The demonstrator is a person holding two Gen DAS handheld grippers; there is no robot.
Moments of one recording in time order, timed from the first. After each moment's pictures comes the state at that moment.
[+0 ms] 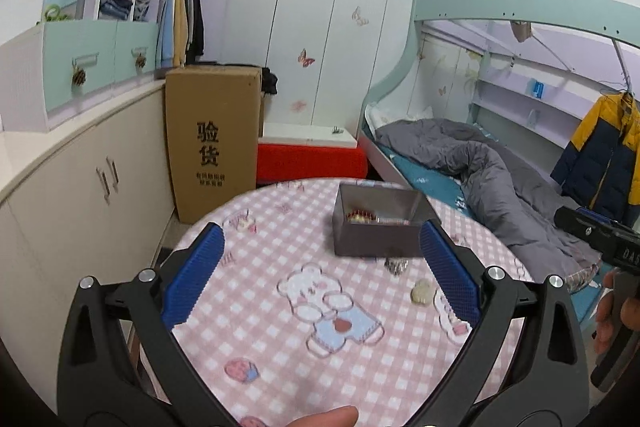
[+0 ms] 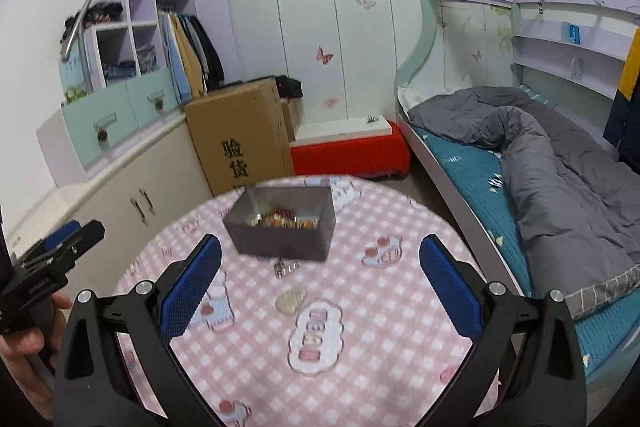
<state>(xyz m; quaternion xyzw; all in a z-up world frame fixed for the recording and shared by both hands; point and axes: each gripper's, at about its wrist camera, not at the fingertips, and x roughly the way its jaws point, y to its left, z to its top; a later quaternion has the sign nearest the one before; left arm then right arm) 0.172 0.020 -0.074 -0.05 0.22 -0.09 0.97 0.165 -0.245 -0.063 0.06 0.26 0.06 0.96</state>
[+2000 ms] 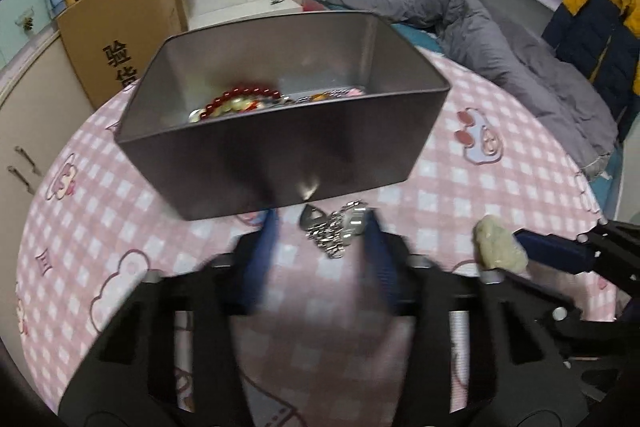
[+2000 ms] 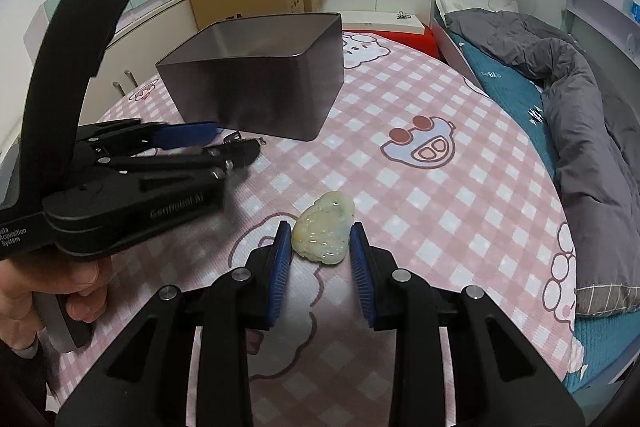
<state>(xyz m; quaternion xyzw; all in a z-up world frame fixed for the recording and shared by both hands) 0.325 -0.123 -0.196 0.06 0.43 -0.18 0.88 0.255 -0.243 -0.189 0.00 0.43 0.11 0.89</state>
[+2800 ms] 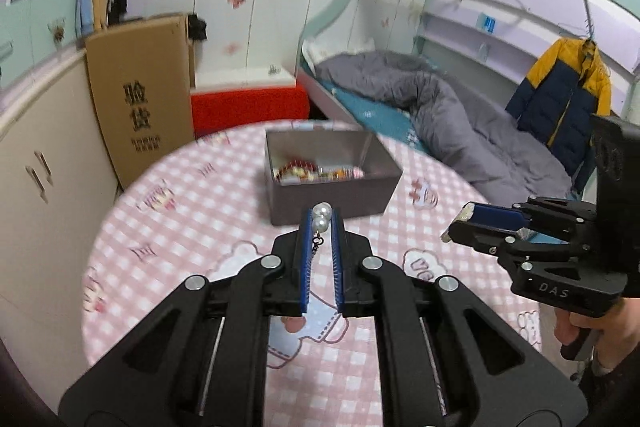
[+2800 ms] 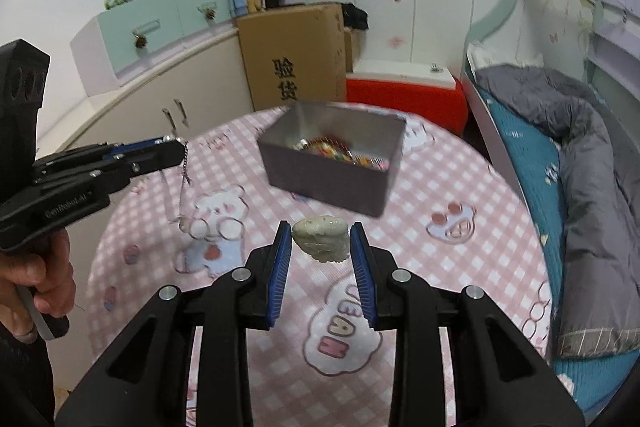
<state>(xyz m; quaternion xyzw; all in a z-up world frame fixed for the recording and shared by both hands) 0.237 -0.018 -0.090 -0.01 0.31 -0.21 0.93 0.220 -0.207 -0.101 -0.02 0.35 0.18 0.92</state>
